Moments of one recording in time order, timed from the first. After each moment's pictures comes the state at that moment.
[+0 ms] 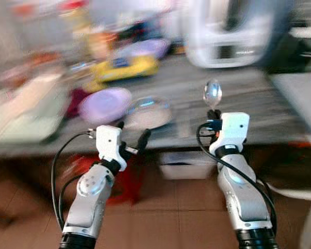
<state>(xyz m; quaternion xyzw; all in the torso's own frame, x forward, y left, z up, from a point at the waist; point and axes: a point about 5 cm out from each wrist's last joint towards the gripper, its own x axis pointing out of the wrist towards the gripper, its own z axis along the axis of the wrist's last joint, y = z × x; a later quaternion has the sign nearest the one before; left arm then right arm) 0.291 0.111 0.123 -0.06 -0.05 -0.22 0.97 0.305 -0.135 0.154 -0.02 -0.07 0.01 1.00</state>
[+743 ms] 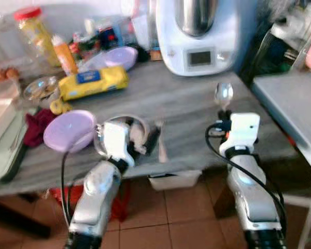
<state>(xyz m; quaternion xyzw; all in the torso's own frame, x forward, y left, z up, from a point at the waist) 0.291 0.104 0.135 -0.07 -0.07 -0.23 0.97 0.303 -0.143 0.155 -0.03 -0.08 0.00 1.00</state>
